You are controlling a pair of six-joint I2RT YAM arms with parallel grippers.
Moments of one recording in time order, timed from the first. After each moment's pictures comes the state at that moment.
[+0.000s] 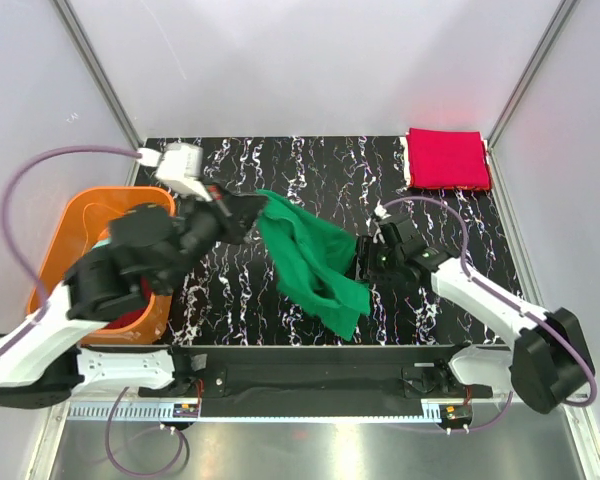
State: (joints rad) left arm -1.18 1.02 1.56 -0.64 -0.59 -0.57; right arm 0.54 1.24 0.78 -0.43 -0.22 0.61
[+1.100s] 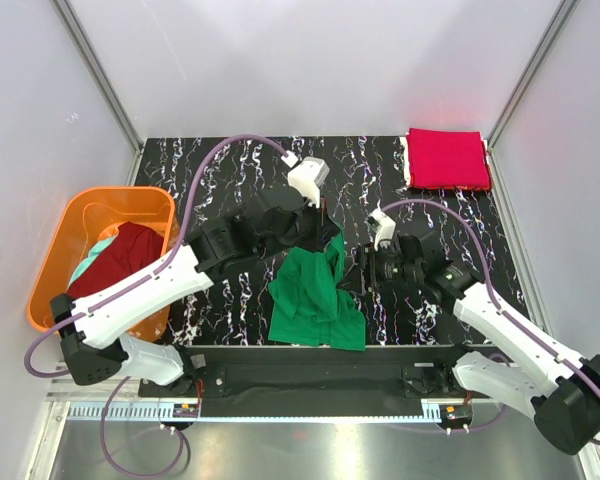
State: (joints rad) left arm -1.04 1.34 1.48 -0.56 -0.16 -0.52; right arm 0.57 0.98 0.73 -0.38 -0.50 0.48
